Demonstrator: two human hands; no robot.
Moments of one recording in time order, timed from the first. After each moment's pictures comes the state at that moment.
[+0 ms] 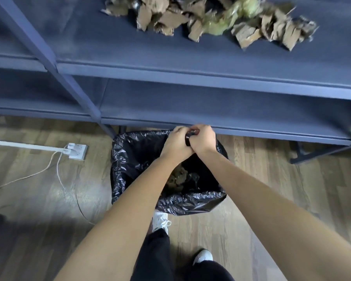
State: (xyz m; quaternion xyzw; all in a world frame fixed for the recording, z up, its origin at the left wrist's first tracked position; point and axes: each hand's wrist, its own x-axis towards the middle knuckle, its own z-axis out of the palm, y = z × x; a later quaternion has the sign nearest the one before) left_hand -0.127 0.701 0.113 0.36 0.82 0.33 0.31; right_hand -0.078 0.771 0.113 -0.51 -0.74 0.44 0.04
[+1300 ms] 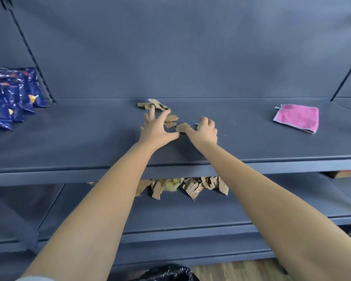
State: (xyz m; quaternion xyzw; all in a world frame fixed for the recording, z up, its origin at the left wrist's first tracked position) left_hand -0.275 0.938 0.451 0.47 0.81 0.36 0.04; right_hand -0.164 1.012 0.451 -0.49 -0.77 0.32 0.25
